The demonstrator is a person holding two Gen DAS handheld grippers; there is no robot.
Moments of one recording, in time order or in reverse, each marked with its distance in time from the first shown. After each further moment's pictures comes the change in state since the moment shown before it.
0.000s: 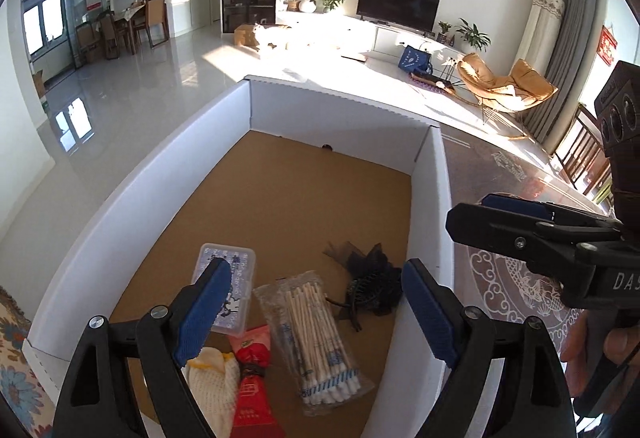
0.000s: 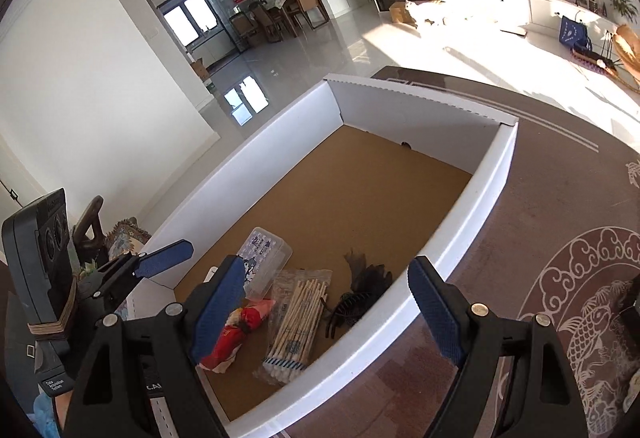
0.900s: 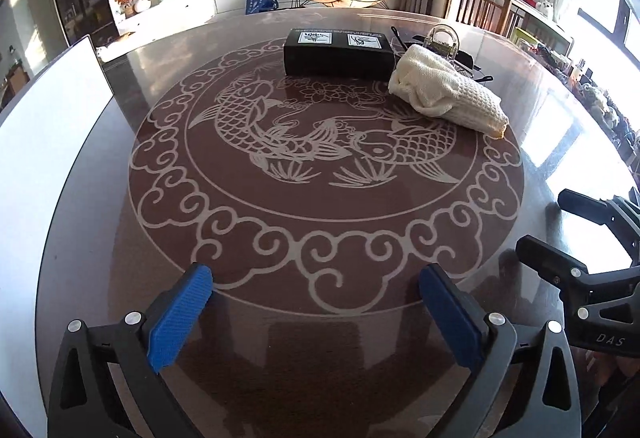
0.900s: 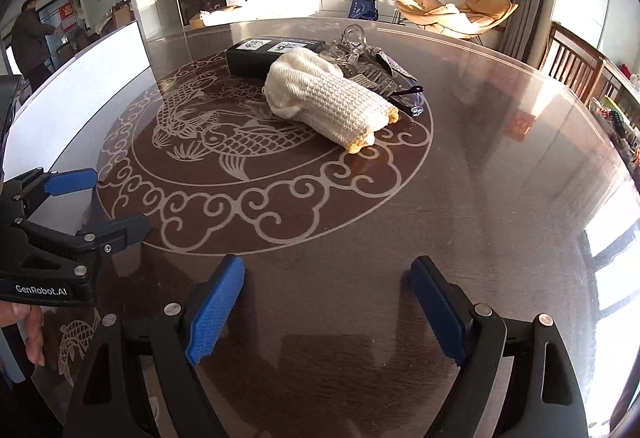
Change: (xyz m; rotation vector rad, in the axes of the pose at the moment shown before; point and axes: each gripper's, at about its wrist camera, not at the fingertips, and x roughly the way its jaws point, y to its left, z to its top) left arm 0.091 -0.286 -0.138 0.421 0.160 -0.224; right arm -0.175 -0.221 -0.275 0.233 -0.019 -0.656
